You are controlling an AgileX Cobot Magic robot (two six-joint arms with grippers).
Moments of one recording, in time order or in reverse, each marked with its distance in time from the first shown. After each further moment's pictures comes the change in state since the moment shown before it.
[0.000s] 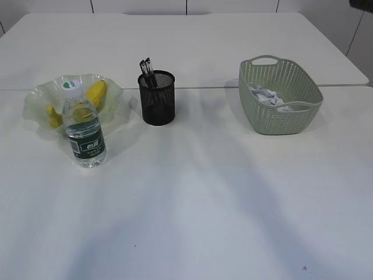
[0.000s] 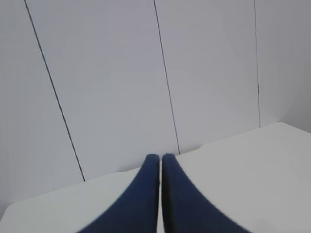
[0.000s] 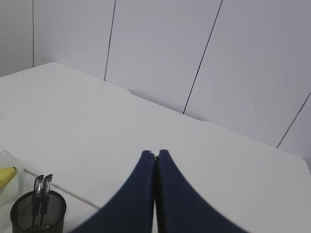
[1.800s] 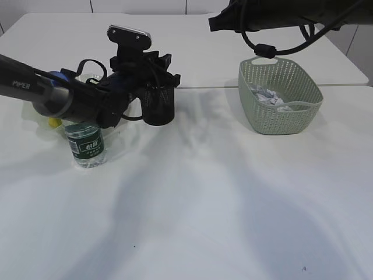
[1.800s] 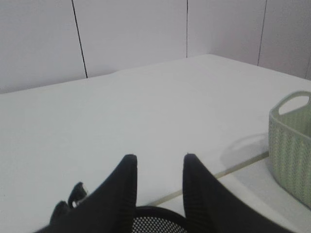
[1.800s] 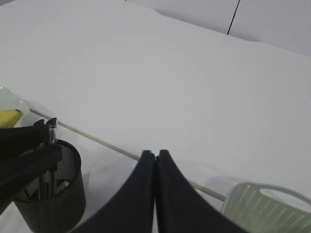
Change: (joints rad) left arm -0.200 0.691 -0.002 0.010 -0.568 -0.137; right arm 0.002 0.448 -0.279 0.003 0.115 0.096
